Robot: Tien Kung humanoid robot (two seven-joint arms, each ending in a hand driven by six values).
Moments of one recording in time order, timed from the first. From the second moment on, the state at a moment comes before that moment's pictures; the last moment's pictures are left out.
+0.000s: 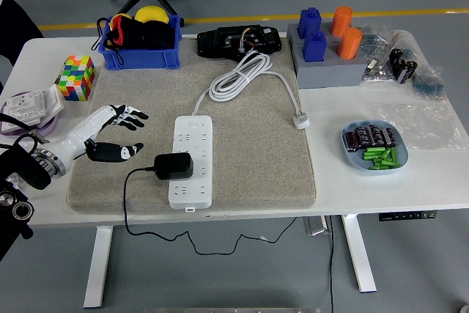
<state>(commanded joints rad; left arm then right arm) -0.17 0.38 -1.22 -1.49 1.71 -0.24 0.12 -0.06 -0.25 1.30 0.25 -0.98 0.01 -0.08</state>
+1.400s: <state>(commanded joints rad) -0.26 0.35 -0.98 -1.41 1.72 -0.12 0.09 -0.05 -0.26 1.29 0.25 -0.98 0.01 -0.08</state>
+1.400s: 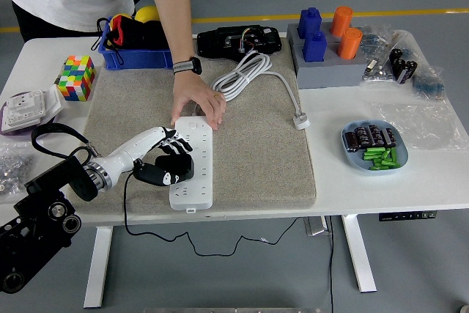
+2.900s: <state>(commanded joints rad) -0.40 0.32 -1.07 -1.12 1.79 -0.02 0.06 -0.05 -0.25 1.29 0.25 -0.97 0.01 -0.08</state>
